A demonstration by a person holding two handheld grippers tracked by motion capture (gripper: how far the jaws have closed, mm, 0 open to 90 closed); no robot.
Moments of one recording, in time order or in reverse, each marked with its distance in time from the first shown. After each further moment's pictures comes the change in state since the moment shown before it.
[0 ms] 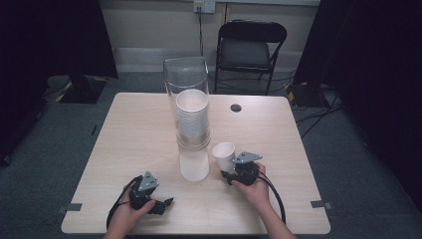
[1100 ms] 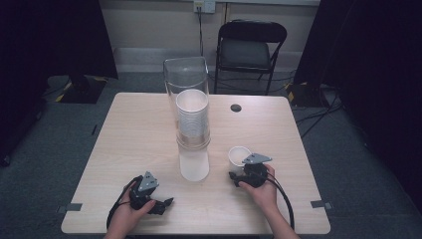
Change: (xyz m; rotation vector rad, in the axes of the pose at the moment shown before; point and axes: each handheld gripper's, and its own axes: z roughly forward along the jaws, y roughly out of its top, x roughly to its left) left arm 0.000 0.000 0.000 -0.001 0.003 0.000; right arm -0.012 -0.015 -0.018 0.006 -0.072 0.085
